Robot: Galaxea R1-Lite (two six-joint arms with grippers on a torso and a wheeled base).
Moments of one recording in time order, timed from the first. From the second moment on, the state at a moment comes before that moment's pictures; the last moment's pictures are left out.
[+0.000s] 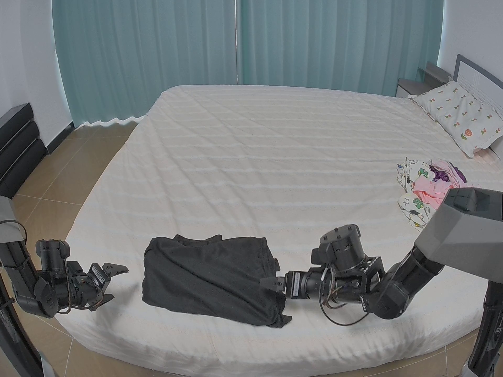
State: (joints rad) left arm 0.22 2.04 -0.26 -1.02 -0.44 -0.77; right arm 0.67 2.18 -0.77 -0.76 0.10 0.61
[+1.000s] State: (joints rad) left arm 0.20 2.06 -0.26 -1.02 -0.44 -0.77; right arm 0.61 2.60 -1.53 -0.55 -0.03 0.72
